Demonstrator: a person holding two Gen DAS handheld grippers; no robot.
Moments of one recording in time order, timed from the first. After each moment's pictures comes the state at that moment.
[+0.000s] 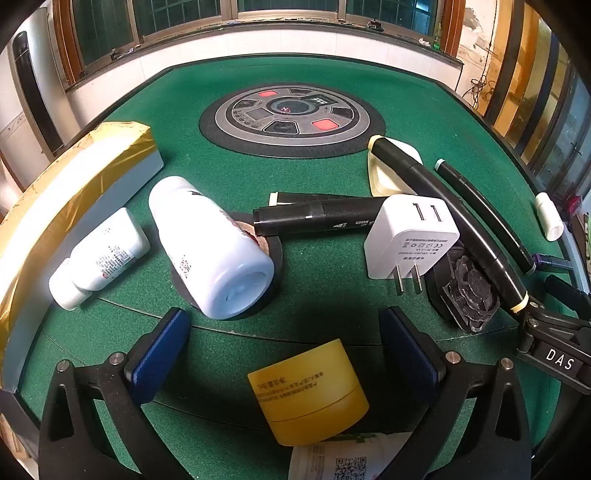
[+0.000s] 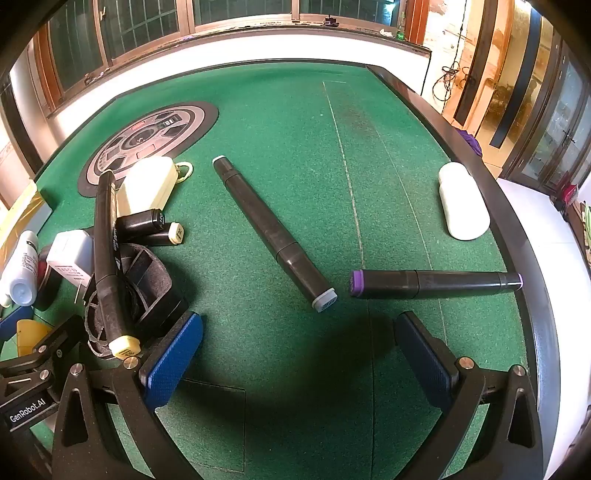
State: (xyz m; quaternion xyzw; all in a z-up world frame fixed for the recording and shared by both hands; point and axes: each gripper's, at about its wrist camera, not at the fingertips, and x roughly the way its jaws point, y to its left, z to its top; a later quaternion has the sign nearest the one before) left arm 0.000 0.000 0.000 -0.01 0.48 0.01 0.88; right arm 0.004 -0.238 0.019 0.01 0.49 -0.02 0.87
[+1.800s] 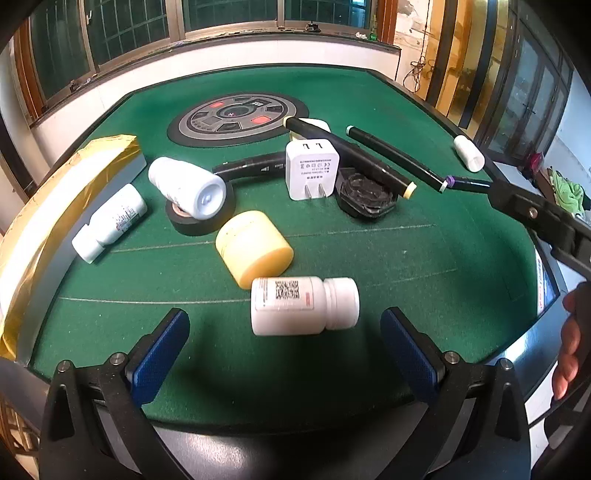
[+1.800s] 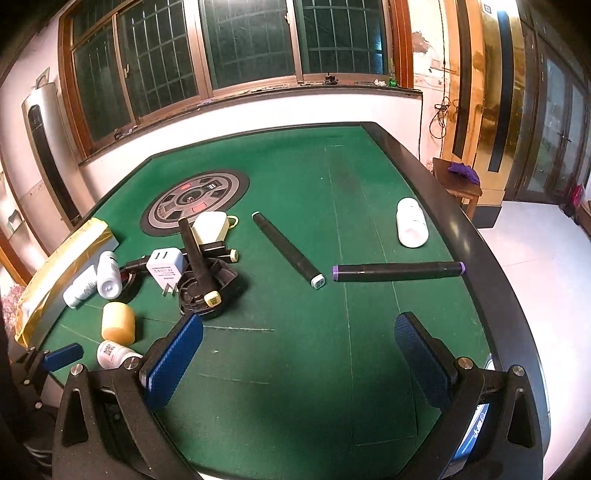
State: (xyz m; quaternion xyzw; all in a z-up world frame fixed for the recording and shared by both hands) left arm -0.091 -0.017 0.026 0.03 0.46 -0.09 0.88; right arm -0.089 -0.246 0.084 0.06 0.38 0.01 0.92
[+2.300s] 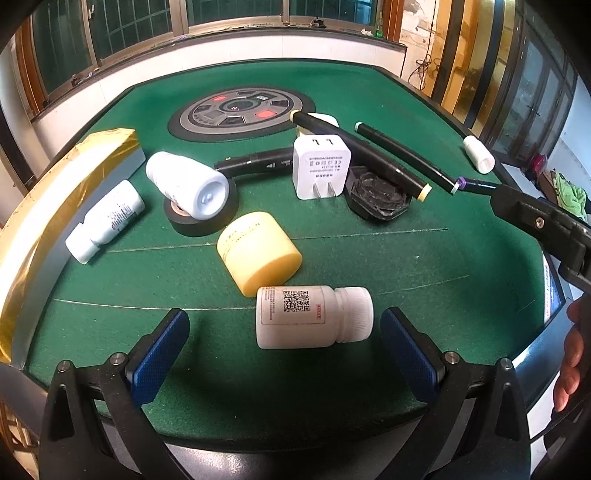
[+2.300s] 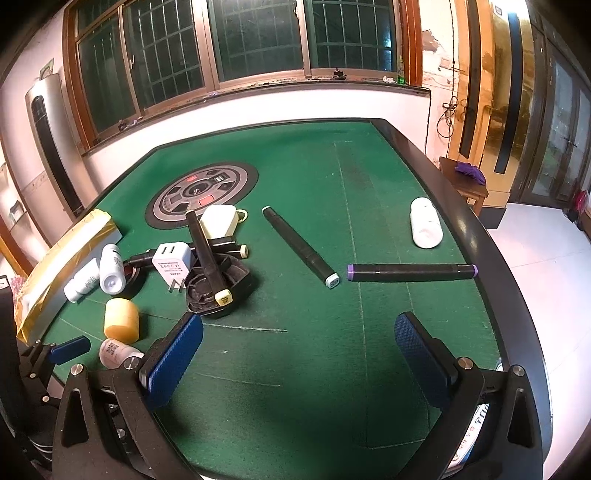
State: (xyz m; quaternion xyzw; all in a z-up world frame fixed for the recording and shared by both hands) left arm -0.080 -0.013 0.018 0.03 0.47 -0.08 0.88; right arm -0.079 -0.234 0.078 0.05 0.40 0.02 0.92
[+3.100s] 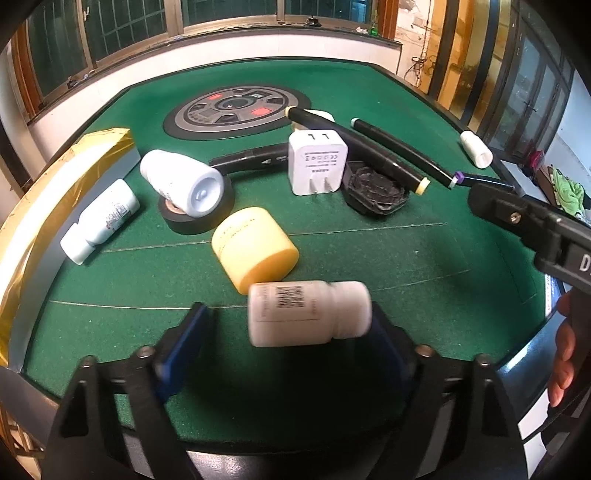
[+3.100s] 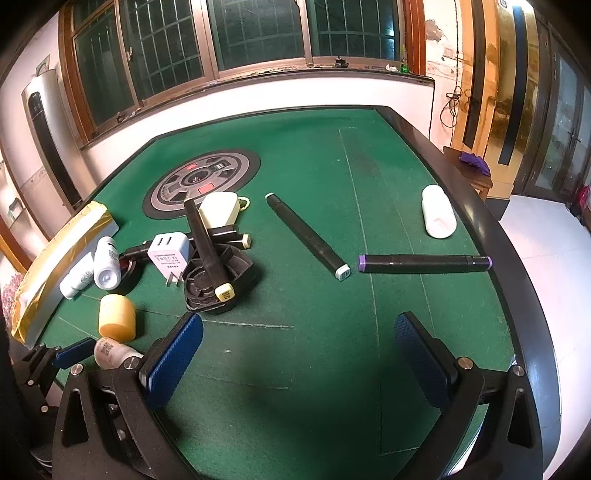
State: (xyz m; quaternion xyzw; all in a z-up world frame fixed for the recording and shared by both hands) left arm -0.084 -0.014 0.016 0.04 0.47 -0.09 0.88; right arm -0.070 -0.226 0.067 0.05 0.42 0.02 0.91
